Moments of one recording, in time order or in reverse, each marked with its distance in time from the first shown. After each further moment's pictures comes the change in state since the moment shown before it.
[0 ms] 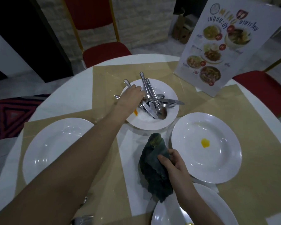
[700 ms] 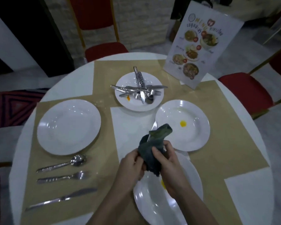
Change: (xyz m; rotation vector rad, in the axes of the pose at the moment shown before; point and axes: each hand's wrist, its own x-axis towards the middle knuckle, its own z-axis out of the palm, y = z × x) left_hand -0.272 0.193 -0.070 -1.556 -0.063 -0.634; right_hand -0.095 0.022 -0.041 0.241 -0.179 -0.184
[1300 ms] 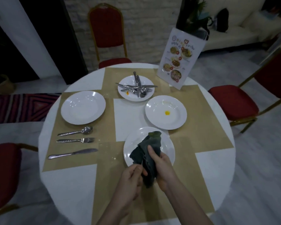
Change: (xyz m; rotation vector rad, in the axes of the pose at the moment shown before) left_hand -0.201 0.002 0.081 -0.325 0.056 -0.120; right_hand -0.145 0.006 -0.050 -0.075 -0.029 0.180
